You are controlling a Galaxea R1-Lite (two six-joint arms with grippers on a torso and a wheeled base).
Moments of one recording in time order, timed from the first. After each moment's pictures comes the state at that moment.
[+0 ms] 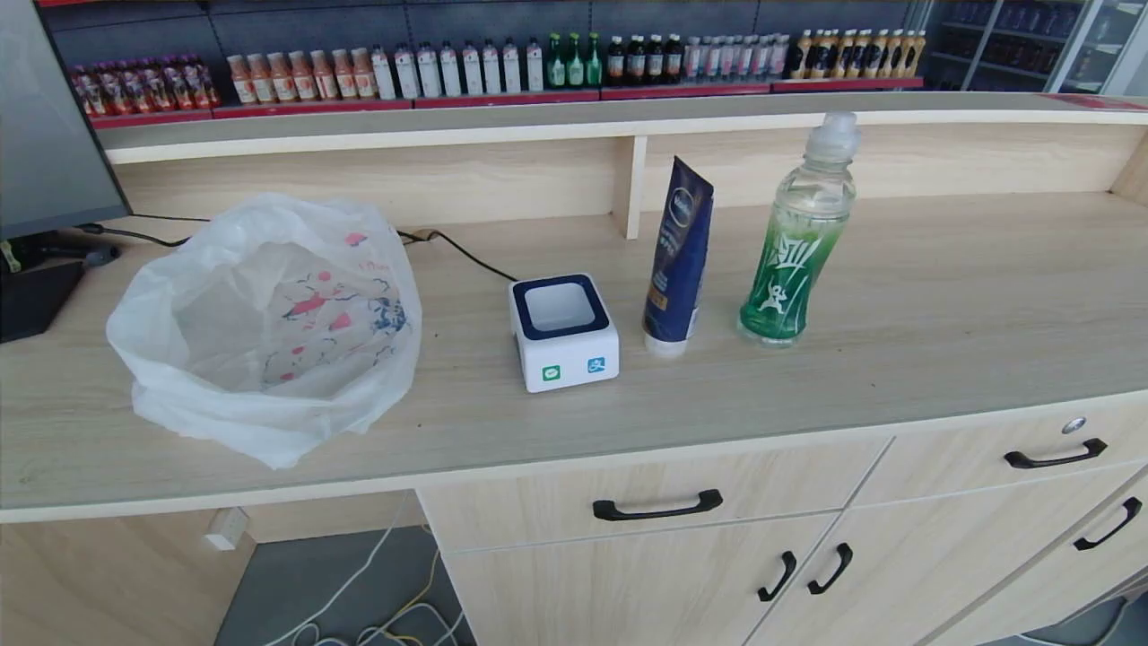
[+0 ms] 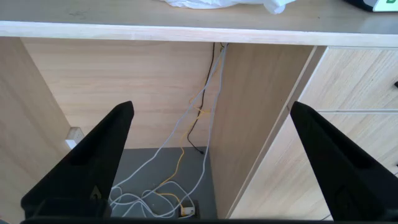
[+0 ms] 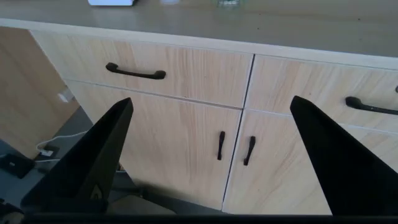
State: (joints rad) left arm 0.00 0.00 0.00 0.00 0.00 0.00; right arm 0.20 0.30 -0.22 -0.04 0.15 -0.05
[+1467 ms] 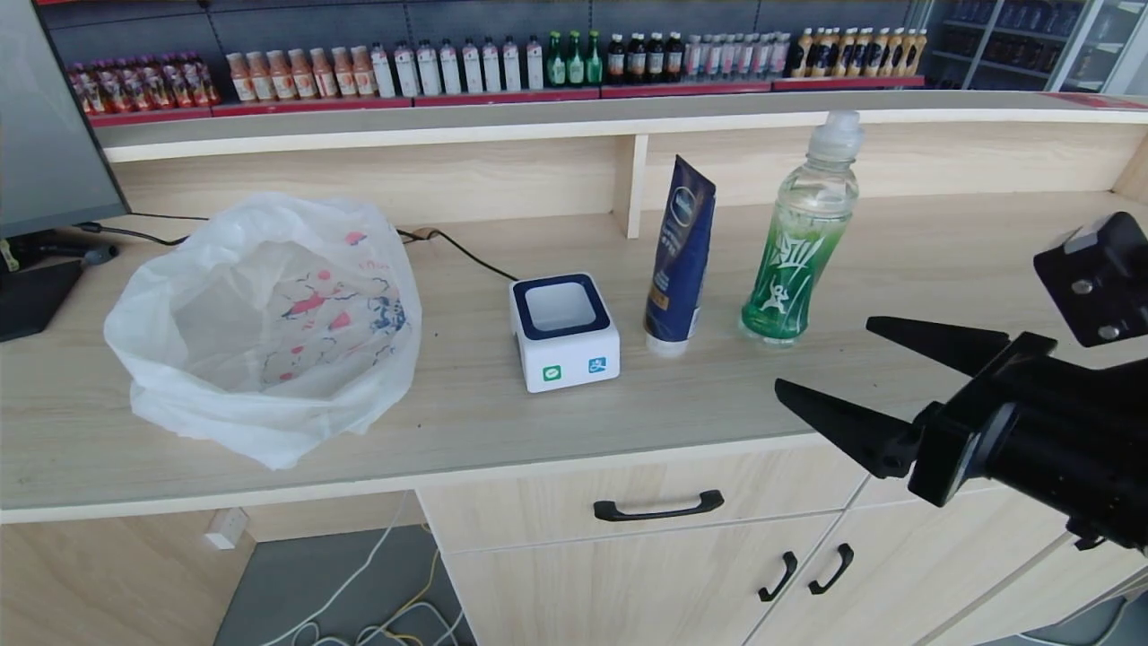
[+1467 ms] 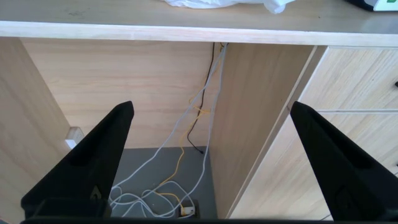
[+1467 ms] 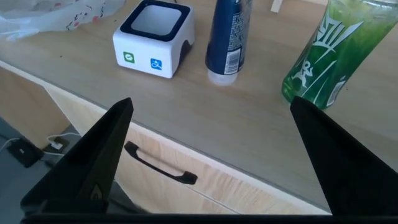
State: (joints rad) left arm 0.00 0.00 0.00 0.00 0.00 0.00; right arm 0.64 1.27 -0.59 -0.62 -0.10 -0.14
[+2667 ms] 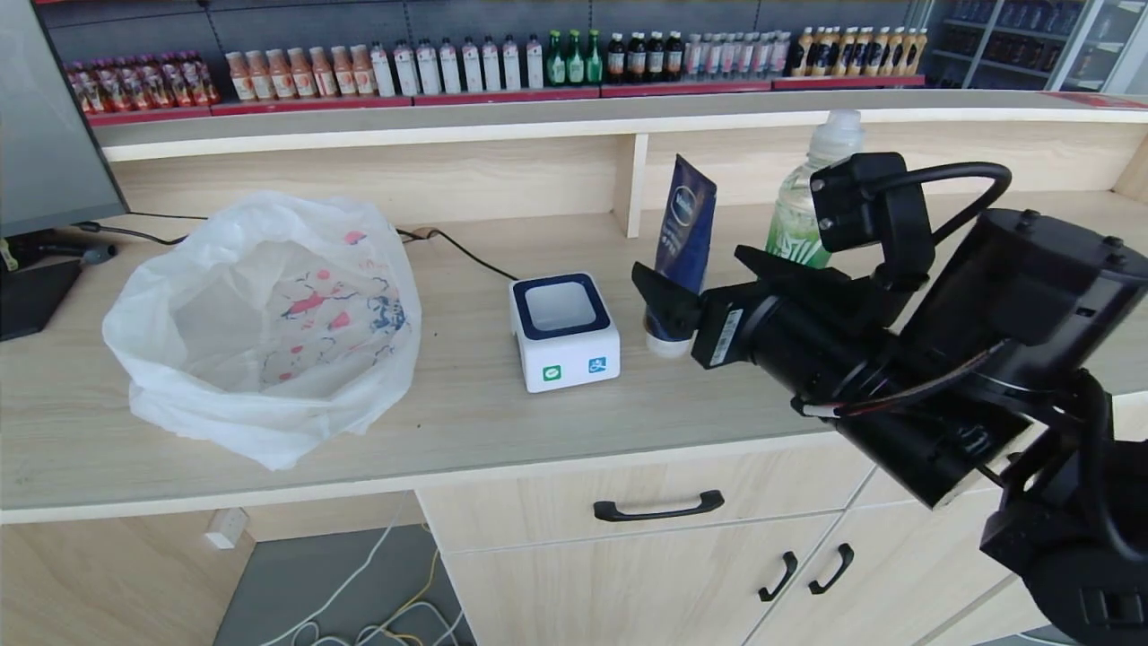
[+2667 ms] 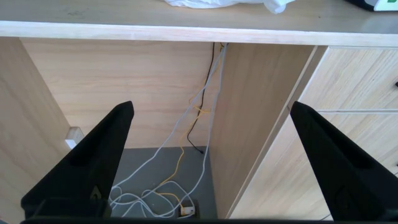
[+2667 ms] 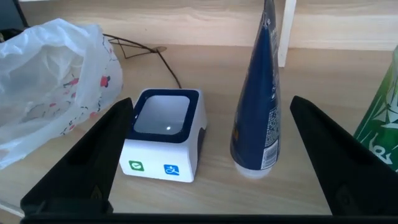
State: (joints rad) left arm 0.00 0.00 0.00 0.00 0.00 0.00; right arm 0.75 1.70 -0.84 -1.03 -0.31 -0.03
